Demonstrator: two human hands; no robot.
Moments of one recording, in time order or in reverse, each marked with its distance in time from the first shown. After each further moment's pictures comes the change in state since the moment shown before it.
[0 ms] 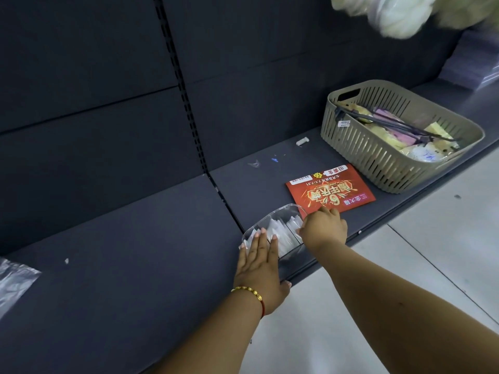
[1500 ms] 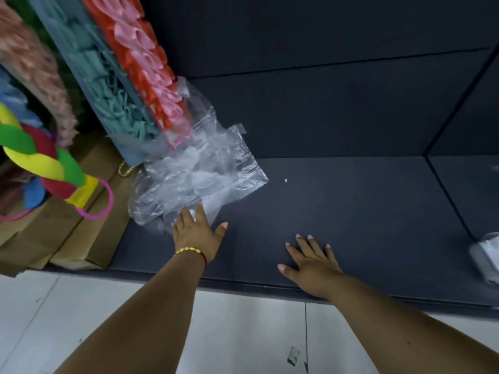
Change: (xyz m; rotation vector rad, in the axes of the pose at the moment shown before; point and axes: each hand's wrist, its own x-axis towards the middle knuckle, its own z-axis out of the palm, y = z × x) left_hand -0.313 -0.368 0.010 -0.231 0.371 -1.112; right_hand -0.243 -0.283 0.140 -0.263 -0.627 -0.965
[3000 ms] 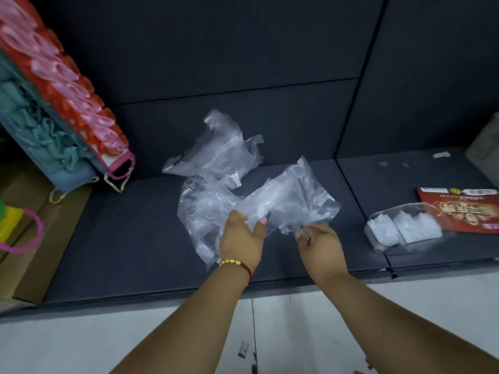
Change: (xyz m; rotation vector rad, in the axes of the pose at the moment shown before) left_hand -0.119 0.181 -0.003 -0.705 -0.094 0.221; right_hand -0.105 0.086 -0.035 0.391 0.876 0.242
